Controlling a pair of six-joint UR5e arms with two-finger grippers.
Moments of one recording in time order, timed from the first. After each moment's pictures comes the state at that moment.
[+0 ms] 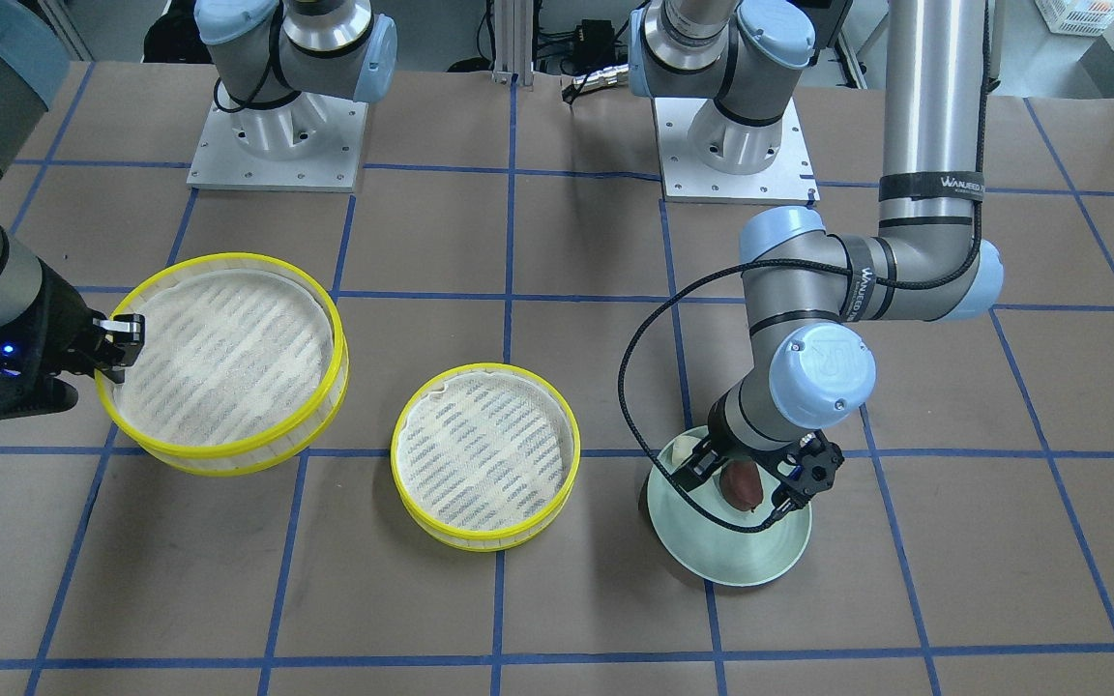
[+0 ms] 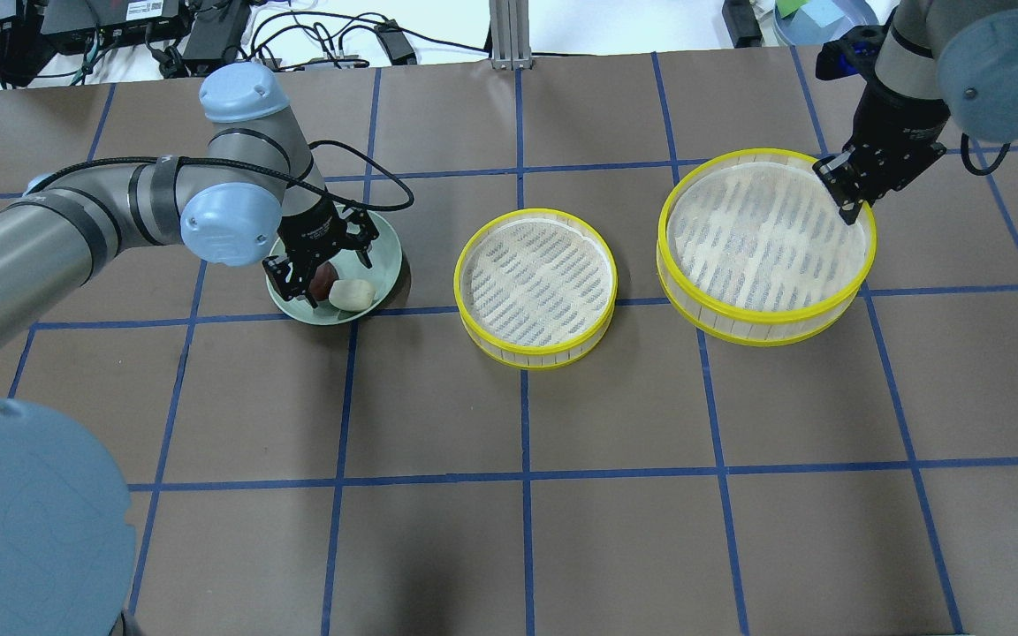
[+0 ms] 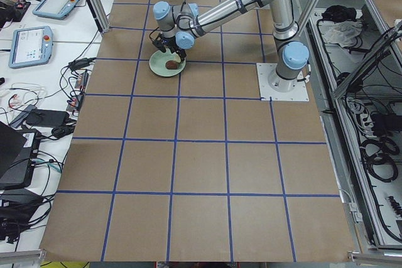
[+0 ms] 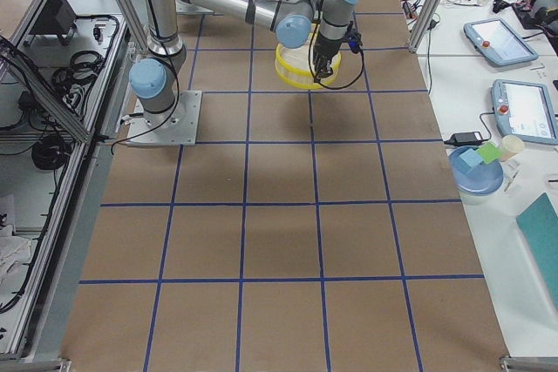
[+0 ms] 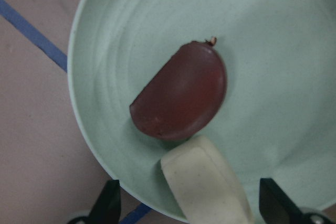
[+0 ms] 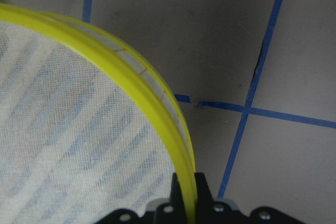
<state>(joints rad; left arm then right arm) -1.55 -2.03 -1.73 -1.13 1.55 -0.75 1.34 -1.36 1.59 -1.69 -1.63 -0.39</state>
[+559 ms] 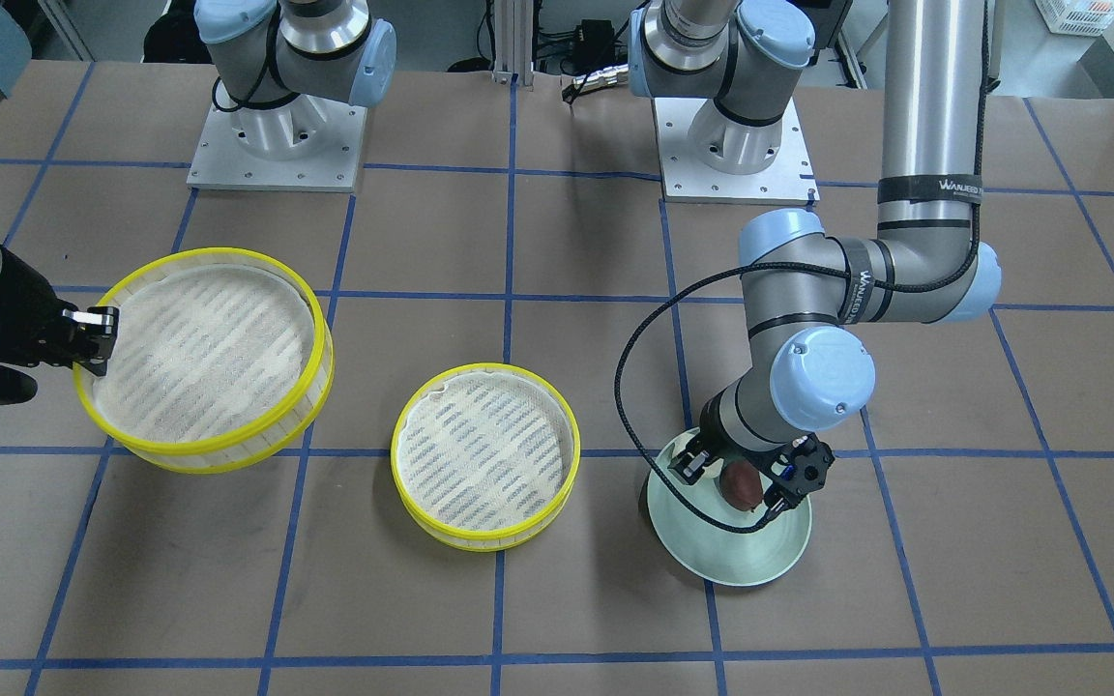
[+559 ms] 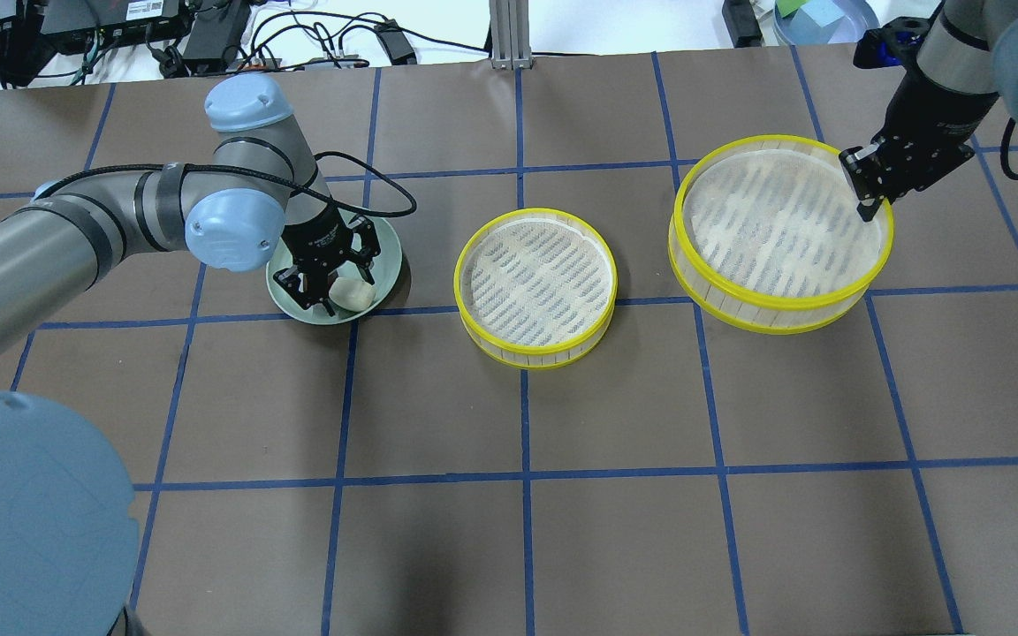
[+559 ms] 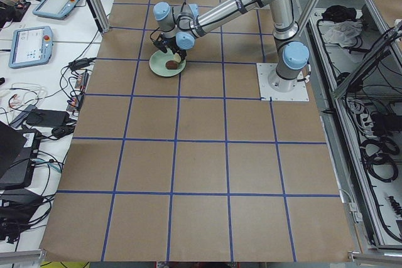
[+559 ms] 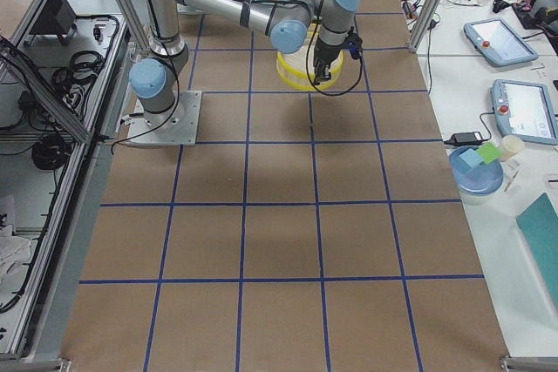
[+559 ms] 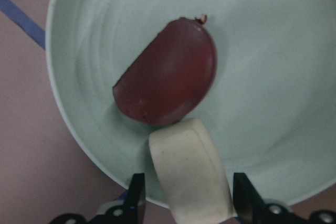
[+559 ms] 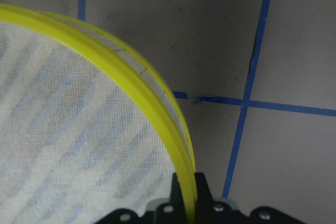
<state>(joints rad) -1.55 -2.03 -1.73 -1.13 1.50 -0.77 1.30 -1.37 1.59 -1.68 -1.60 -0.39</state>
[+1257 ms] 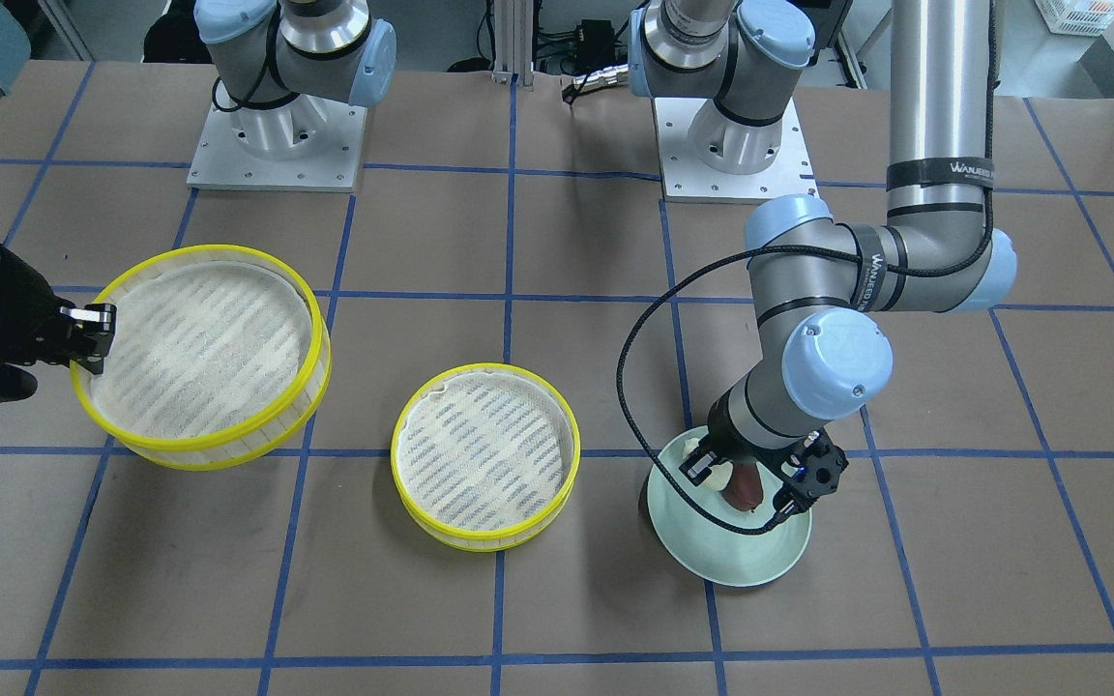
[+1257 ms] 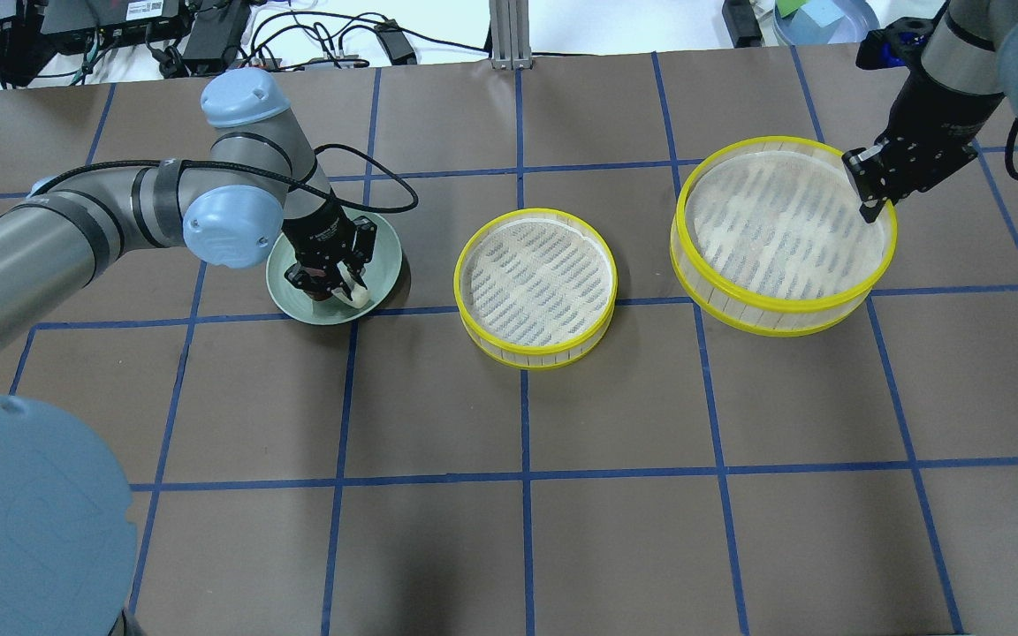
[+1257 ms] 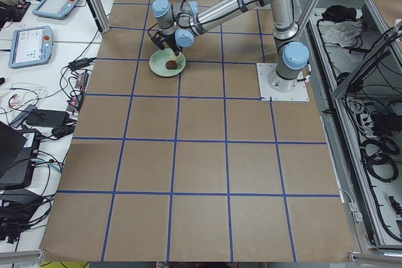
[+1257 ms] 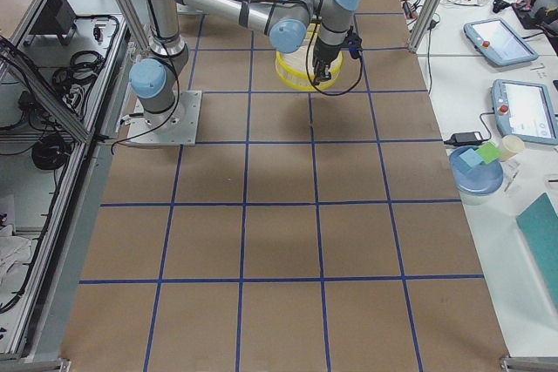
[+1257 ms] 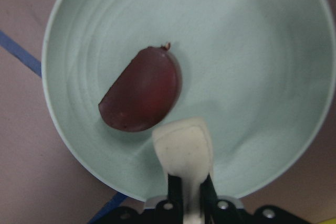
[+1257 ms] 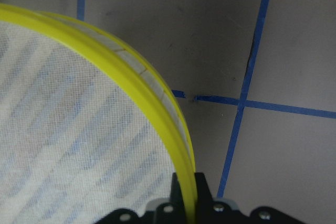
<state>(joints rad) -1.55 -2.00 -1.68 -1.12 1.50 -0.71 1.30 -1.38 1.59 -1.68 -1.61 -0.42</state>
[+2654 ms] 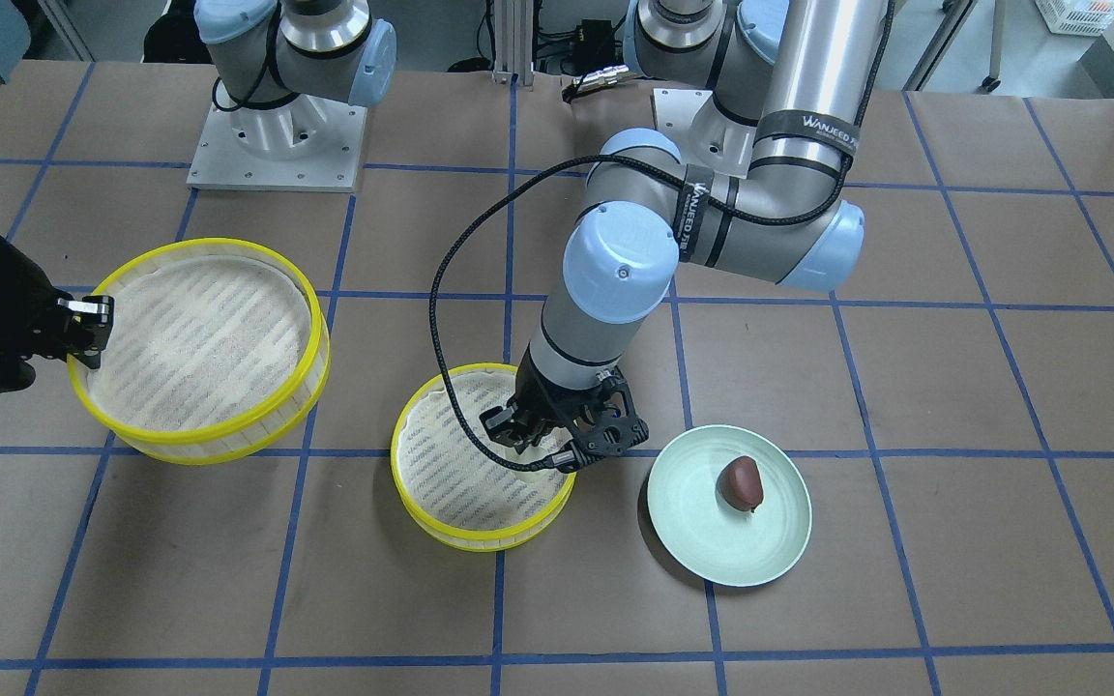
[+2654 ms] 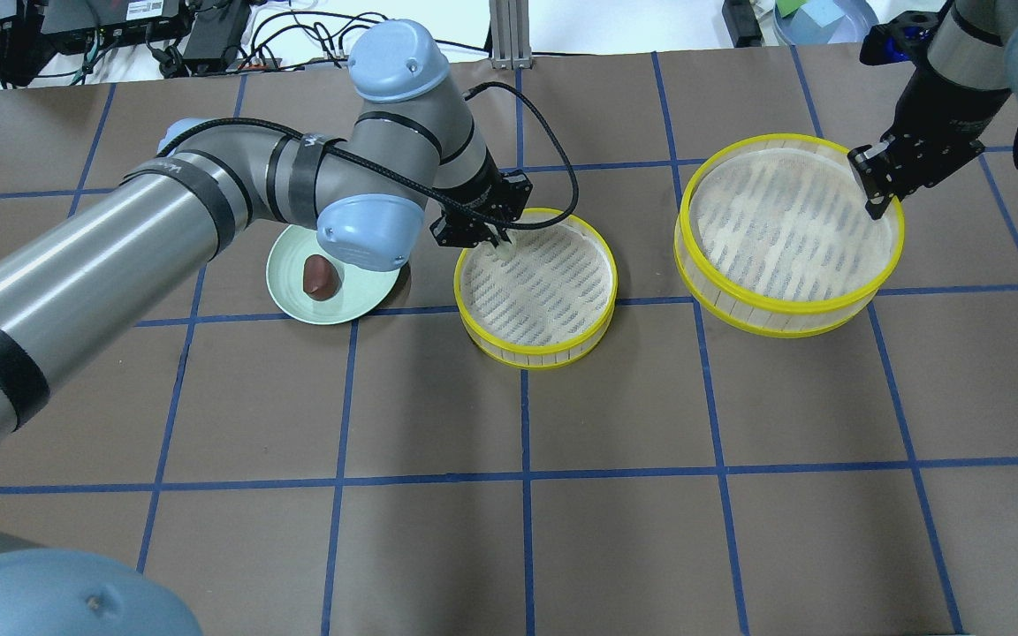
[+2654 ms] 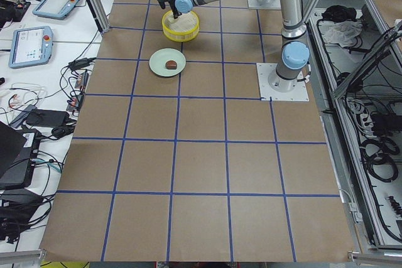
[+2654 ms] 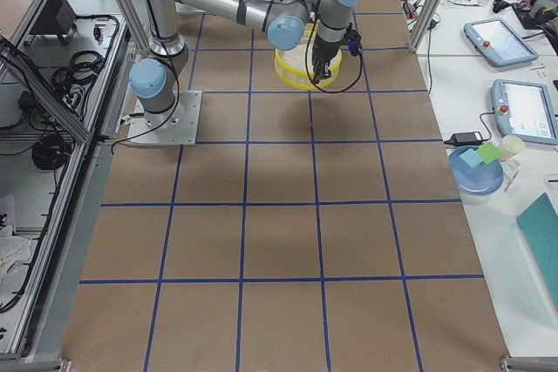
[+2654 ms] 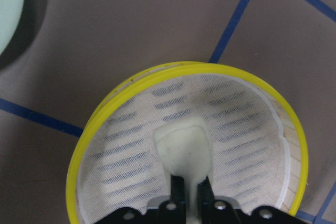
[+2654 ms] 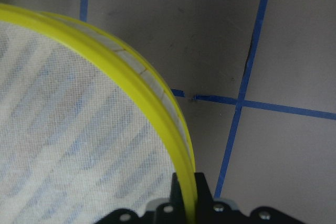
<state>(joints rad) -1.85 -2.01 -1.61 -0.97 1.39 -0.76 1.30 -1.39 1.59 -1.67 -1.61 -0.42</state>
